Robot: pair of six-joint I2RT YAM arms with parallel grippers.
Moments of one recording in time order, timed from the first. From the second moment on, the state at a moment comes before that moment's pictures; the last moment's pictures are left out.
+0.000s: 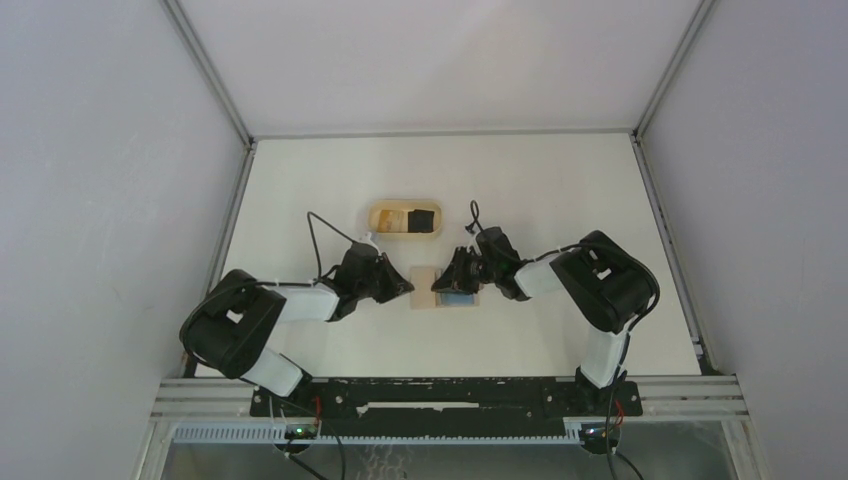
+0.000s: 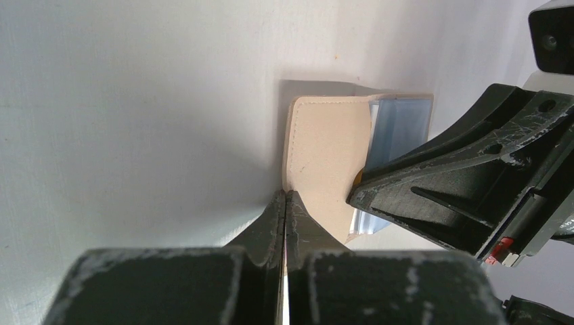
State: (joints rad) left arm -0.57 1.52 0.45 0.33 0.14 -0.94; right arm 0.62 1.84 0.69 0.46 -0.50 0.92
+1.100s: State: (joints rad) left arm -0.58 1.56 0.49 0.33 0.16 -0.94; right arm 0.57 1.84 0.64 0.55 -0.54 0.93
